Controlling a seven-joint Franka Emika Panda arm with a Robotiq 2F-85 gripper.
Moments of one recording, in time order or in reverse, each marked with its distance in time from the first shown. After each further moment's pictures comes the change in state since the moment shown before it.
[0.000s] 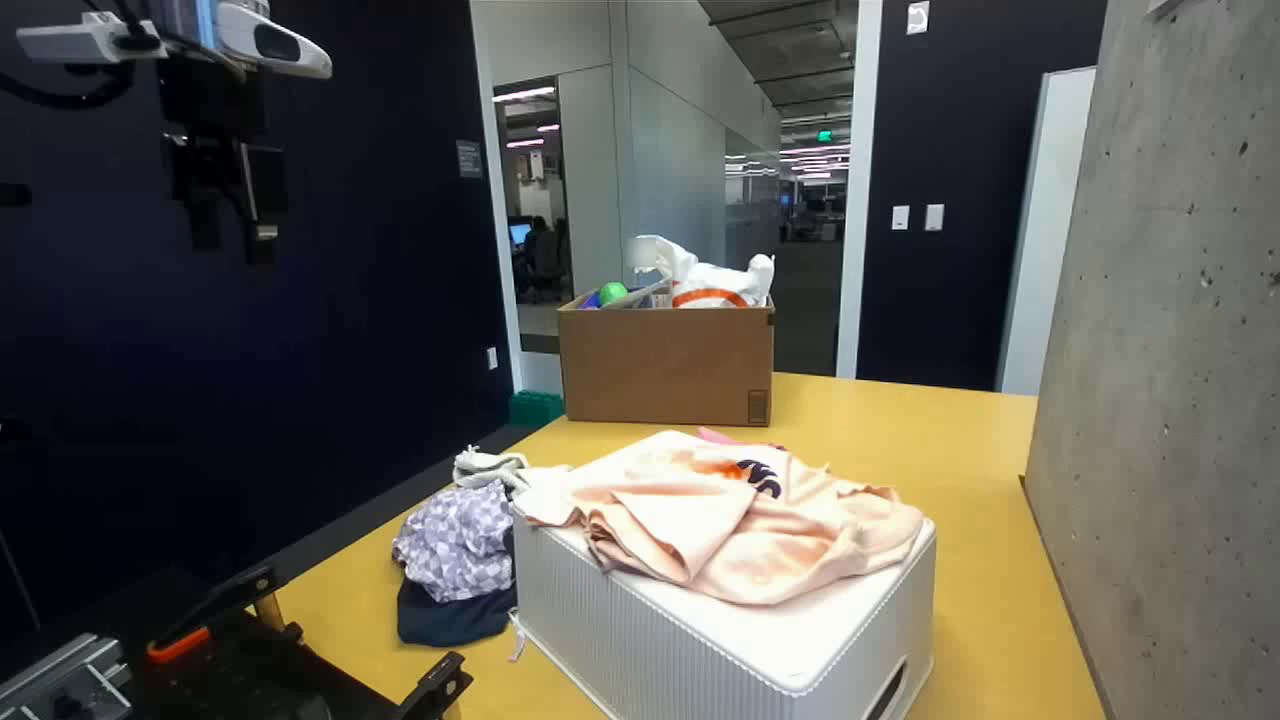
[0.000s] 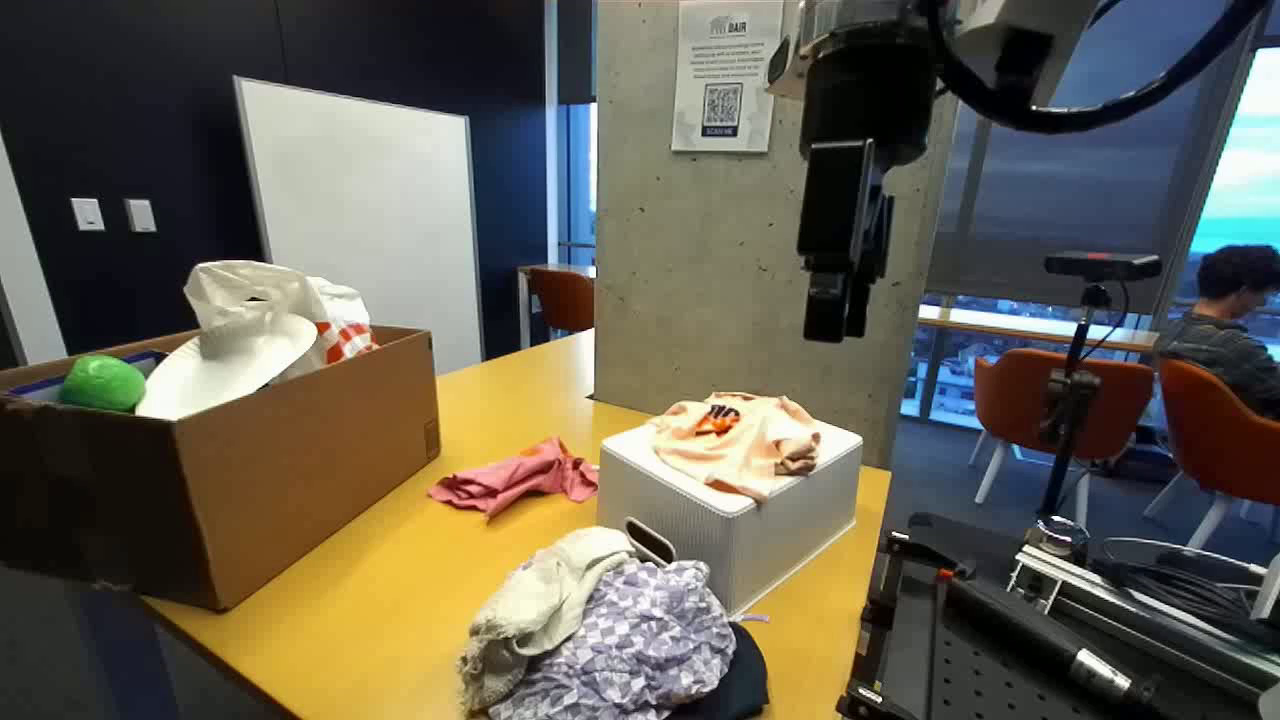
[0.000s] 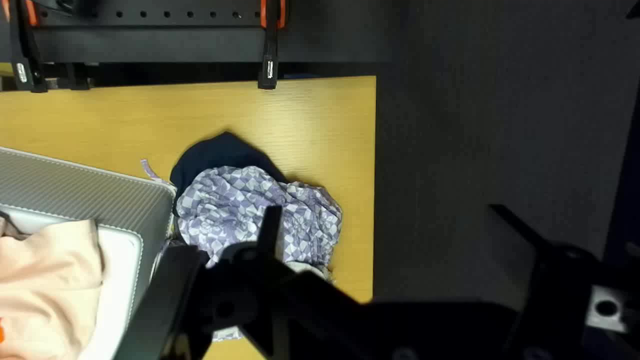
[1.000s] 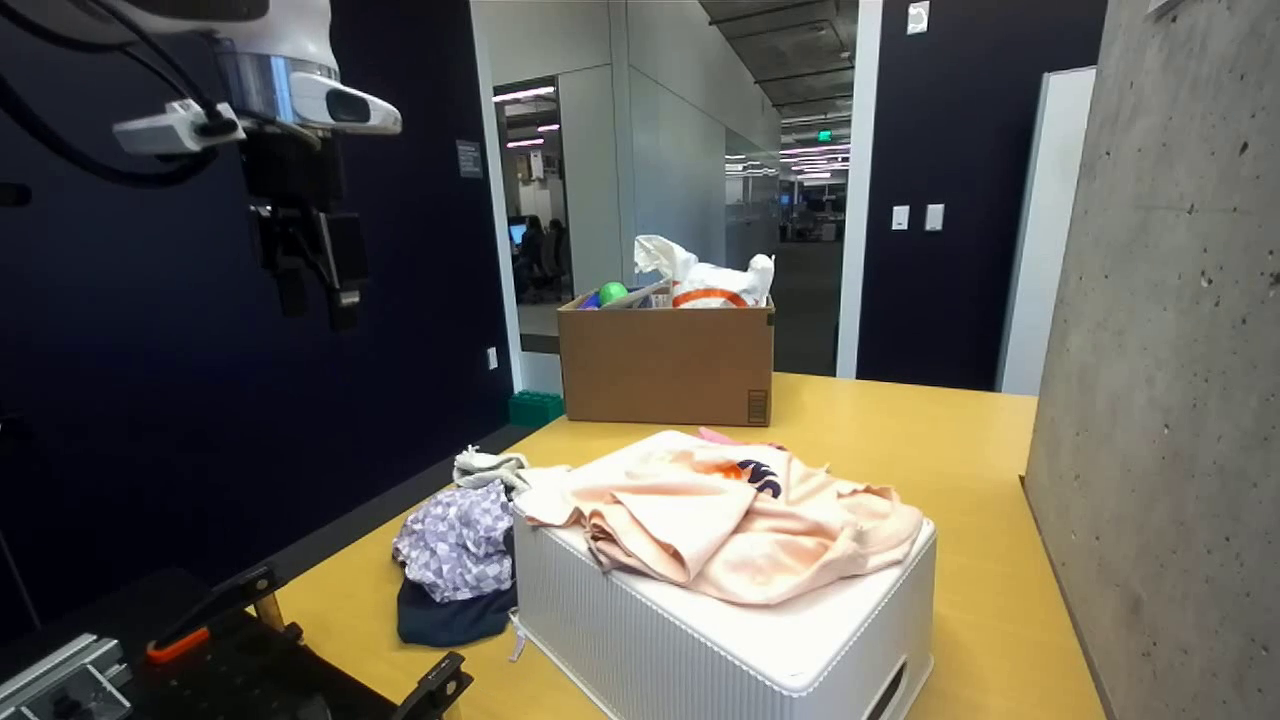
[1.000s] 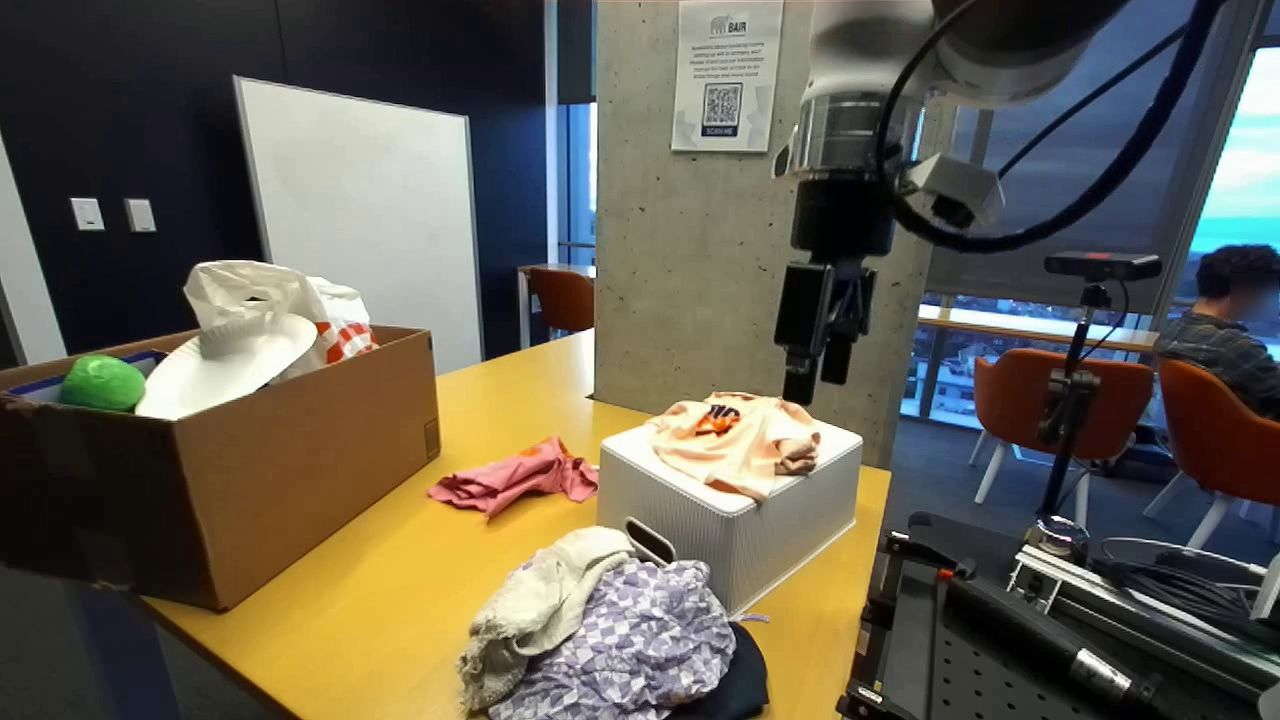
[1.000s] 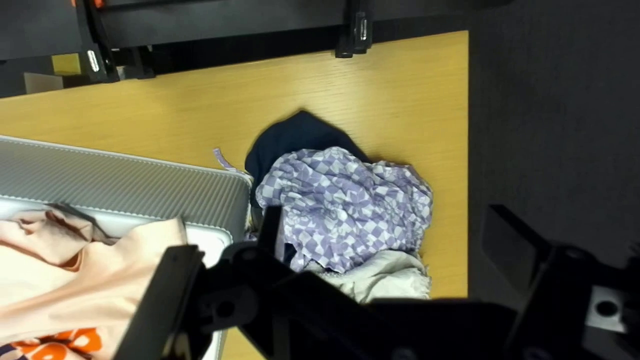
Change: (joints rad) arm -0.107 0.076 -0.023 -0.110 -0.099 0.208 0.001
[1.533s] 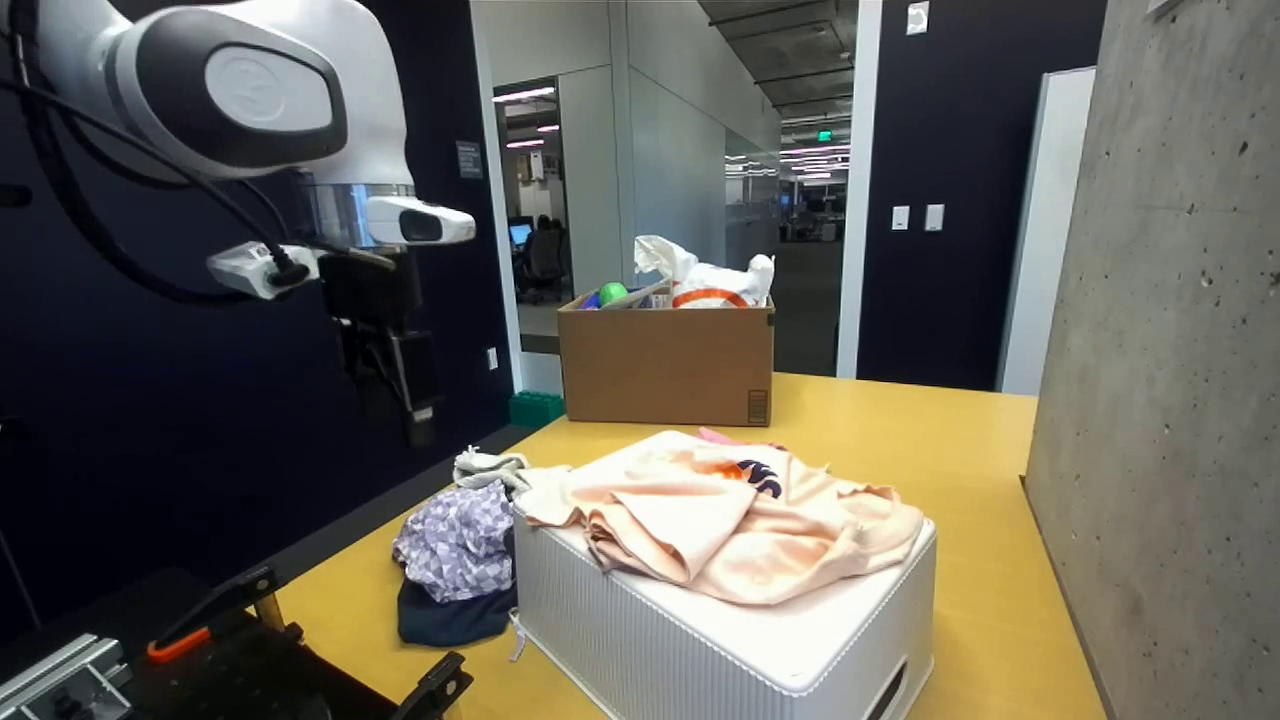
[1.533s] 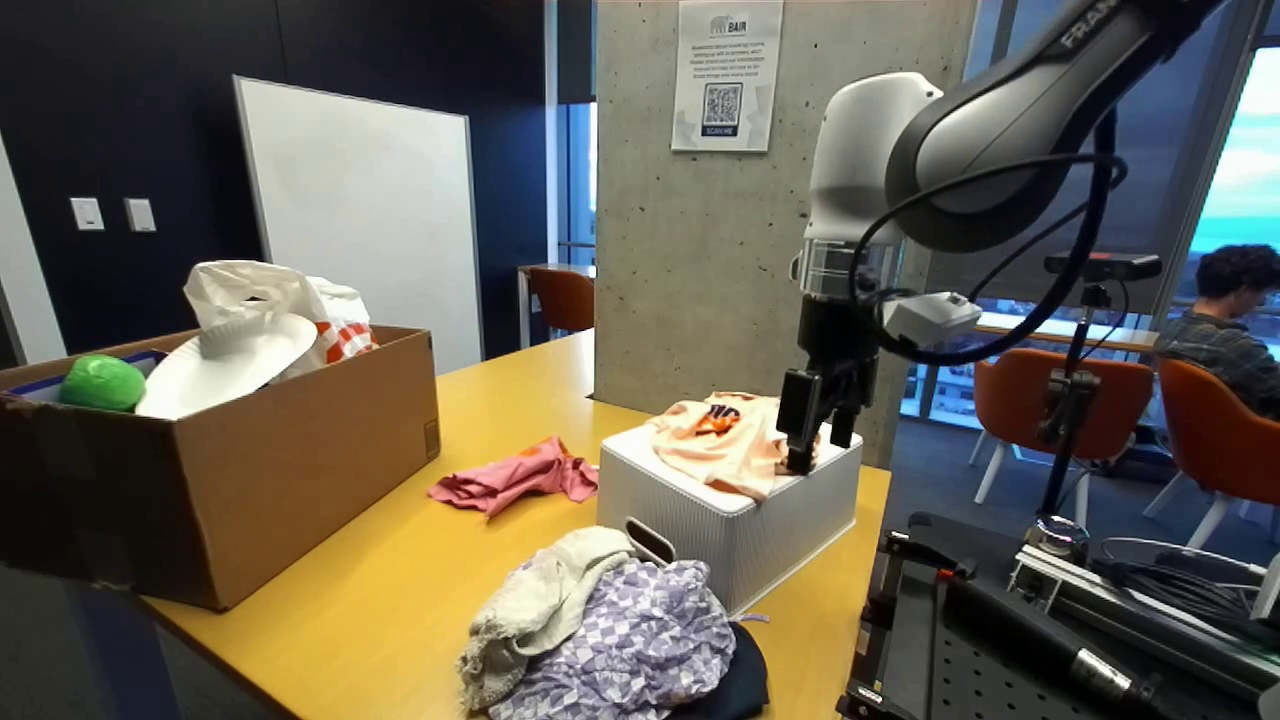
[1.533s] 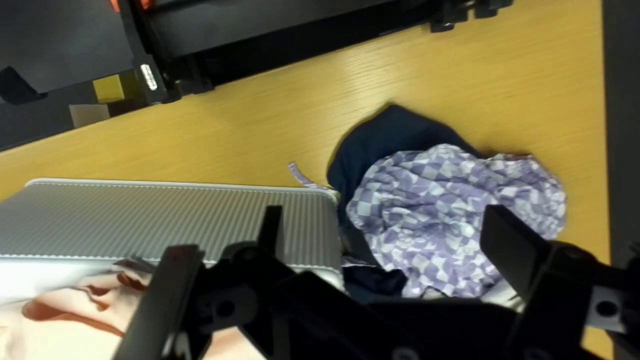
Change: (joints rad) arm -0.082 0.185 -0.076 -0.096 -0.102 0.275 0.048
